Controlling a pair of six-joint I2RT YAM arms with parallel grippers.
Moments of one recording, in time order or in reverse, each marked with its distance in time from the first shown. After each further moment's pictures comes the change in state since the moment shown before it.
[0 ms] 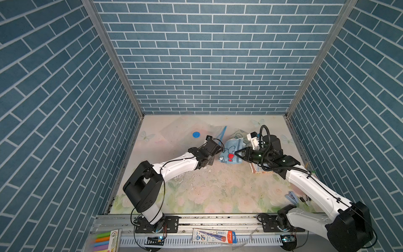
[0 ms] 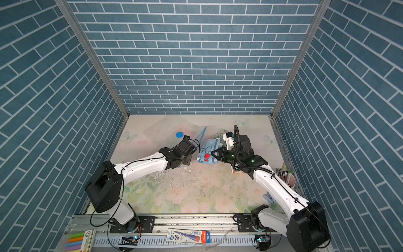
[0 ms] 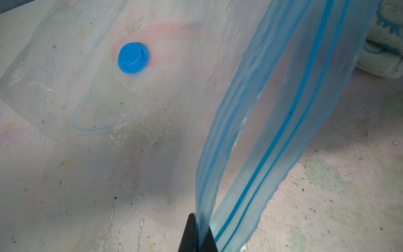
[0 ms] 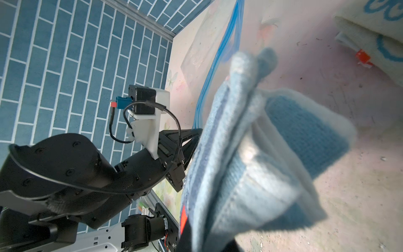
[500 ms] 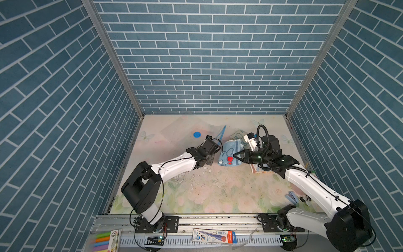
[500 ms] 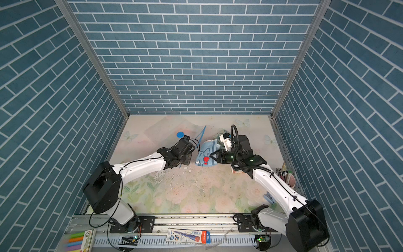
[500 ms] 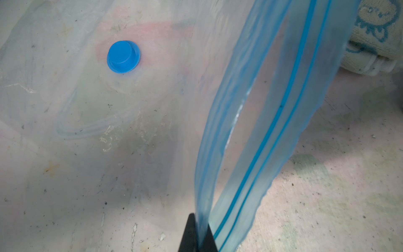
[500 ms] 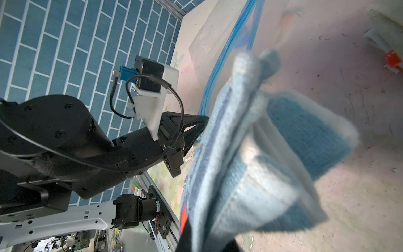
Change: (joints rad) left arm 0.024 -0.011 -0.021 0.027 0.071 0.037; right arm 0.000 0.010 0.000 -0.024 -0.055 -0.127
